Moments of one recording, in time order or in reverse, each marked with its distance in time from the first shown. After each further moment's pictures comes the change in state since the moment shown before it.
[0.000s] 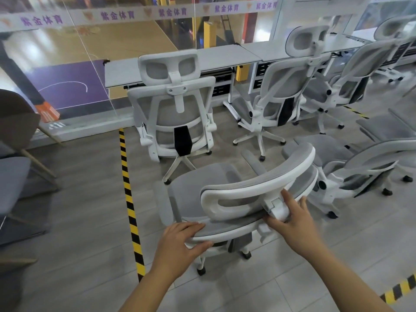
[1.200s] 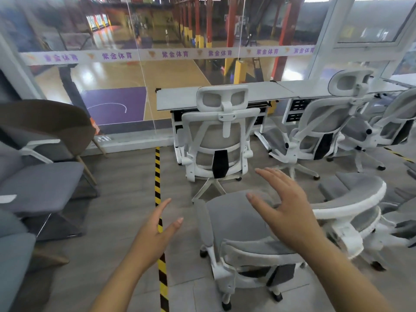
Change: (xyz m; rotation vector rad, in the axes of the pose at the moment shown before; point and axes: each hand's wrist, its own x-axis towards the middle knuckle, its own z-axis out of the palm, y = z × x) left_hand -0.039 -0.078 -0.178 -0.315 0.218 -0.316; right_hand -0.054 -0.232 0.078 -0.121 0.076 -0.563
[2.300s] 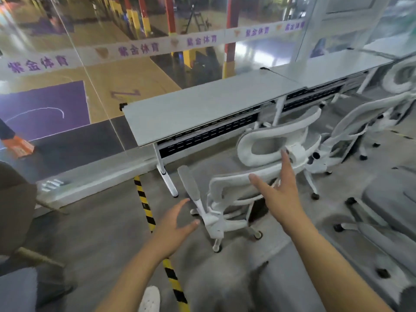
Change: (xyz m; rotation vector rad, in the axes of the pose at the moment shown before) left_hand 0.642 -0.043 -0.158 0.149 -0.470 0.144; right_hand 0.532 -0.017 0.330 0.386 0.321 0.517
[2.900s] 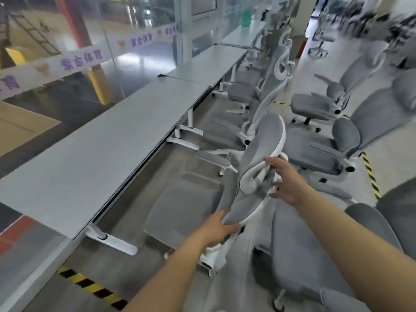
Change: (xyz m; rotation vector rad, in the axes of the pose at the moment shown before) left_hand 0.258 0.032 -0.024 0.018 -0.917 0.232; right_hand 0.135 -0.037 0.067 0.427 0.457 0.595
